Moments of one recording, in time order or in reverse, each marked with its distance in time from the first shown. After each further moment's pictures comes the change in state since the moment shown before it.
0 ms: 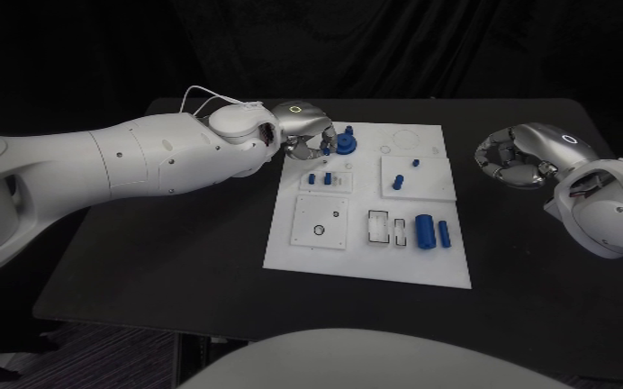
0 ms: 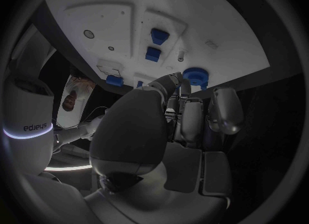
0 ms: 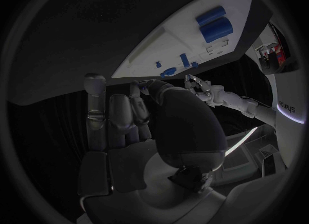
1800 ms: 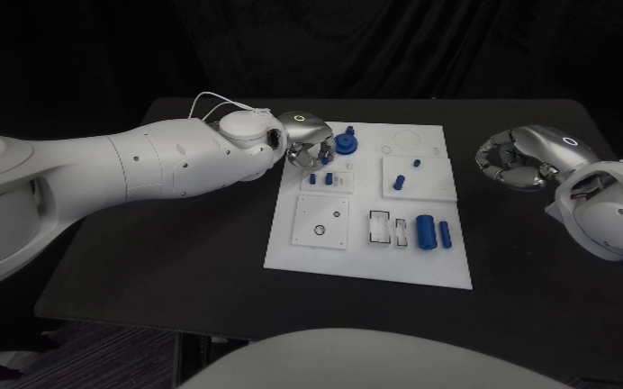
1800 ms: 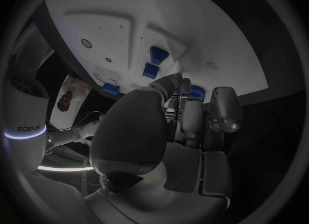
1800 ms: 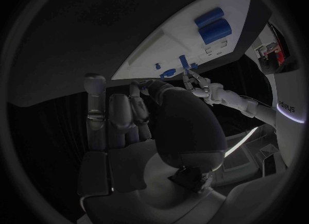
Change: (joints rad) left arm -0.028 0.042 0.000 -0.057 0.000 0.077 -0.037; left_hand -0.004 0.004 0.004 -0.004 -0.013 -0.018 0.004 -0.018 -0.002 0.021 0.007 -0.023 -0.019 -0.011 0.004 -0.012 -0.025 0.000 -0.007 0.000 -0.015 0.000; right arm -0.002 0.000 0.000 0.002 0.000 0.012 0.000; right_hand 0.004 0.004 0.003 -0.003 0.000 0.000 0.000 0.000 0.000 0.000 0.000 -0.004 -0.002 -0.004 0.004 -0.004 -0.001 0.000 0.000 0.000 0.000 0.000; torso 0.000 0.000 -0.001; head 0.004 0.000
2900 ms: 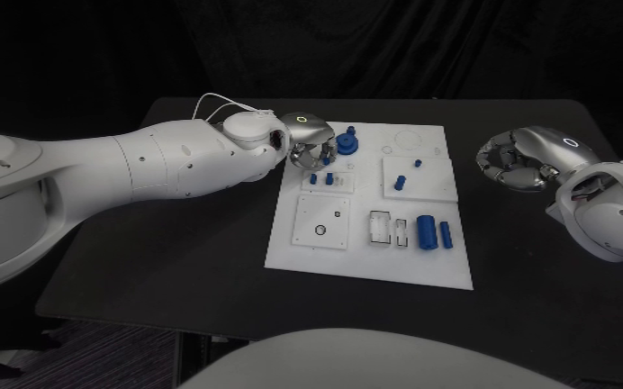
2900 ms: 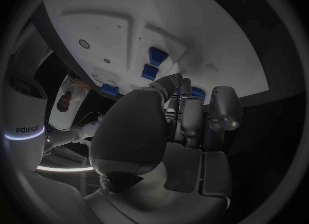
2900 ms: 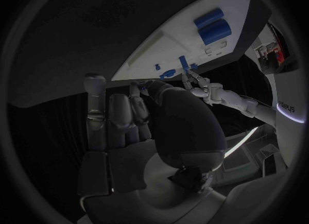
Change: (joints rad) left arm -0.007 0.014 0.001 -0.015 0.000 0.005 -0.007; left_hand 0.000 0.000 0.008 -0.008 0.000 -0.002 0.002 -0.004 0.000 0.003 0.003 -0.008 -0.007 -0.011 0.003 -0.011 -0.021 0.000 -0.007 0.000 -0.015 0.000; right arm -0.001 0.000 0.000 0.000 0.000 0.005 0.000; right_hand 0.004 0.004 0.003 -0.003 0.000 -0.003 -0.003 0.000 0.001 0.000 0.000 0.000 -0.001 0.000 0.000 0.000 0.000 0.000 0.000 0.000 0.000 0.000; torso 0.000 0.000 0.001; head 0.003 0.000
